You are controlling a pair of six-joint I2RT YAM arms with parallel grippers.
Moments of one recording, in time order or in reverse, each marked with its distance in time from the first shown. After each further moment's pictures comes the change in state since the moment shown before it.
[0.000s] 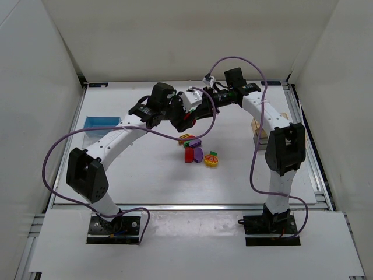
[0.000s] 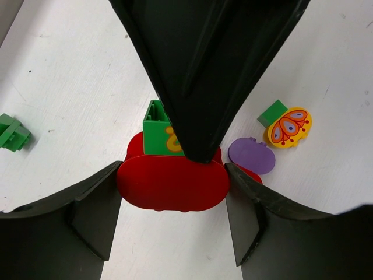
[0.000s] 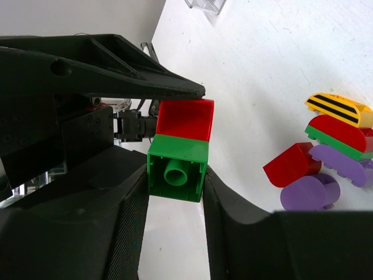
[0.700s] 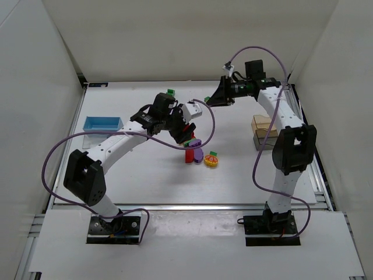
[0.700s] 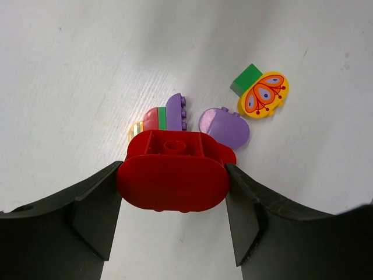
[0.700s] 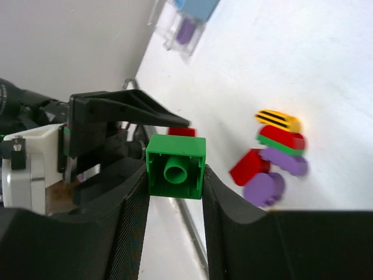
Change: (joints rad) left arm -0.018 -0.040 -0.126 -0.006 0.011 -0.004; right arm -0.124 -0.014 0.048 0.014 0.005 -0.013
